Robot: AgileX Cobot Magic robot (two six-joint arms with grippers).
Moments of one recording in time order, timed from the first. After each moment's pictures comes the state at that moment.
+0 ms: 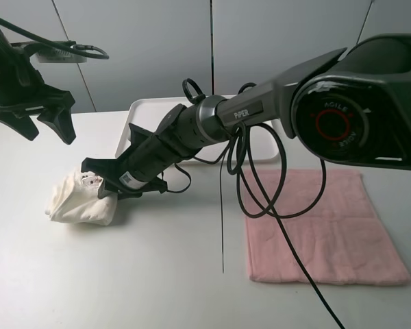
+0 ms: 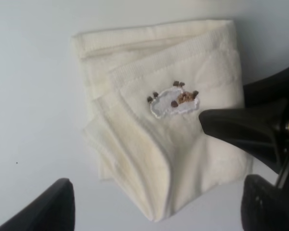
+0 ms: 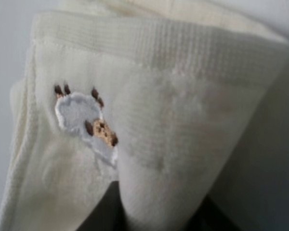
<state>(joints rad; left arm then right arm) -0.14 1.76 -1.35 -0.06 1.13 0.11 0.82 2.47 -1.68 1.19 0.51 -0.35</state>
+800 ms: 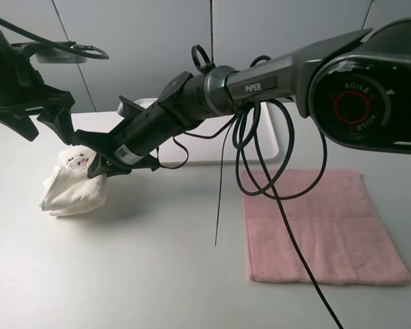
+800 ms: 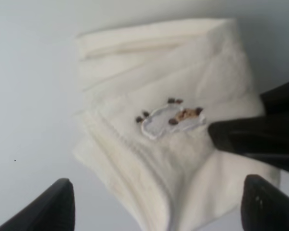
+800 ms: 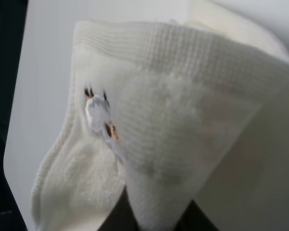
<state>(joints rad) -0.14 1.76 -1.35 -0.07 1.14 0.11 0.76 2.43 -1.78 1.16 0.70 -0.40</state>
